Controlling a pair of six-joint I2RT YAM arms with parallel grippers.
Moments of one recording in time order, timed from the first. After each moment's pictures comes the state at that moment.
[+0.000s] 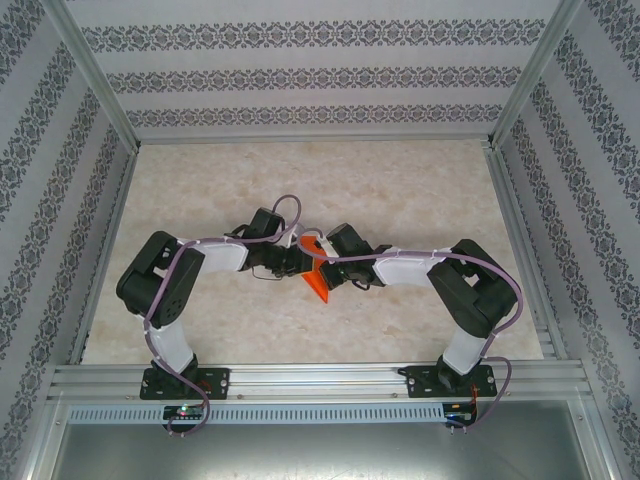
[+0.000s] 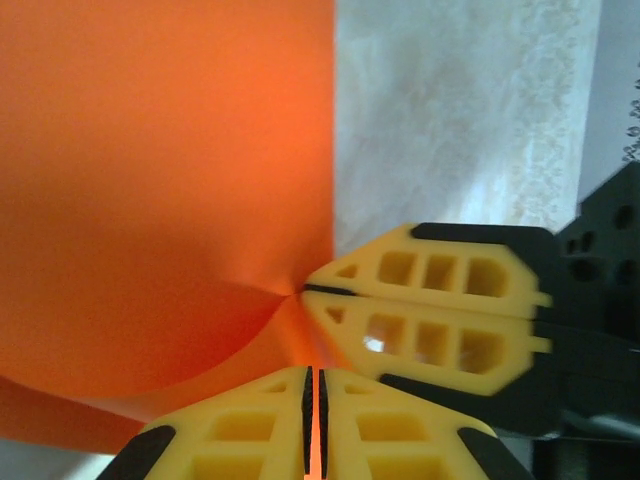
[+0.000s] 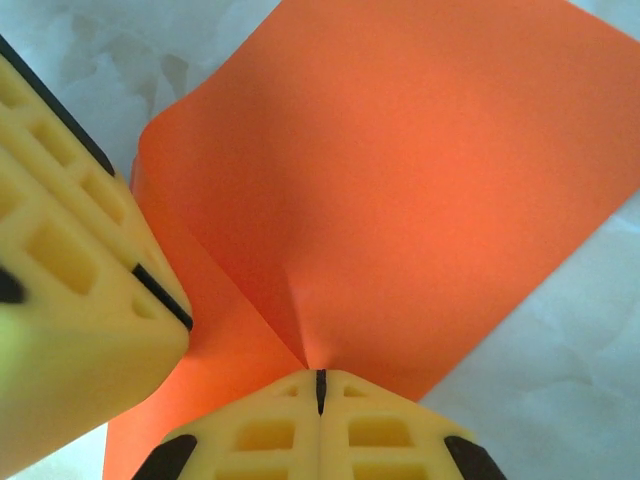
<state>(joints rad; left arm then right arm) -0.47 1.80 0.87 -0.03 0.70 -0.63 0.72 1.74 0.84 -0.08 -0.14 0.19</state>
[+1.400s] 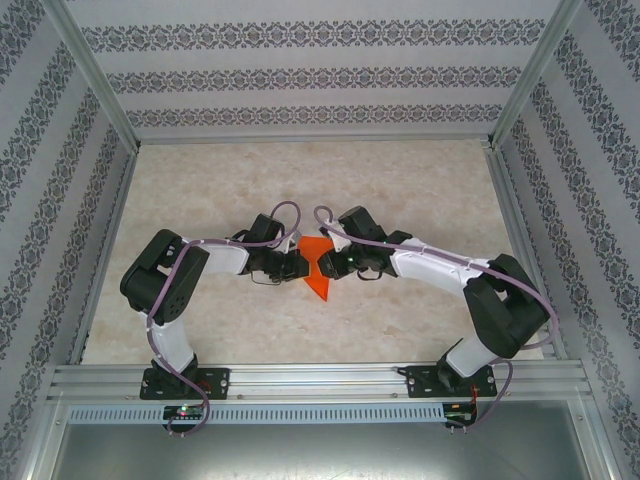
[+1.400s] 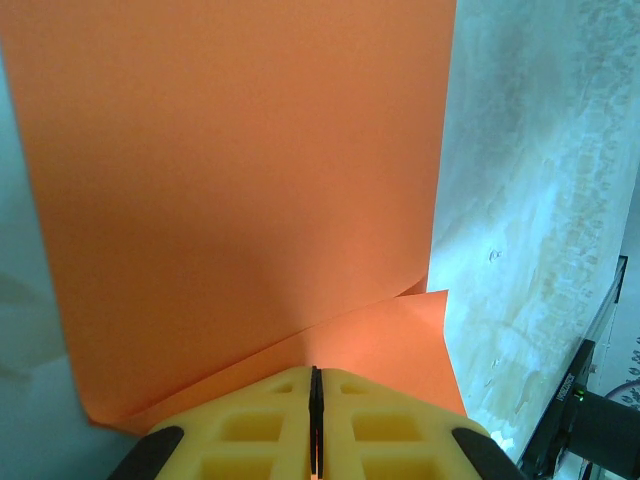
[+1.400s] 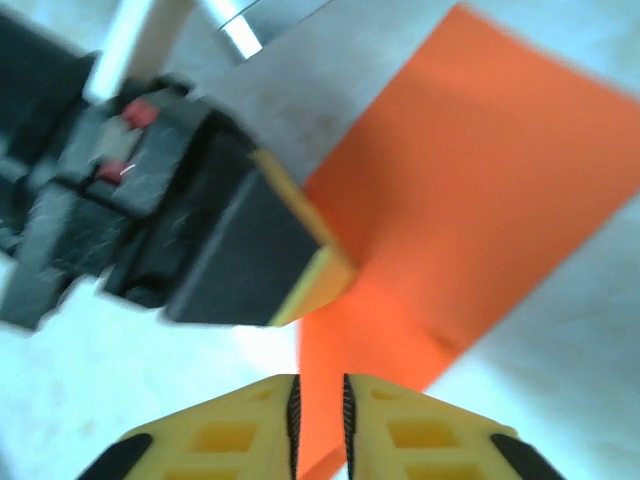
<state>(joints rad) -0.47 1.82 0.84 -0.01 0.64 -0.64 0.67 1.57 0.91 -0.30 -0.40 0.30</state>
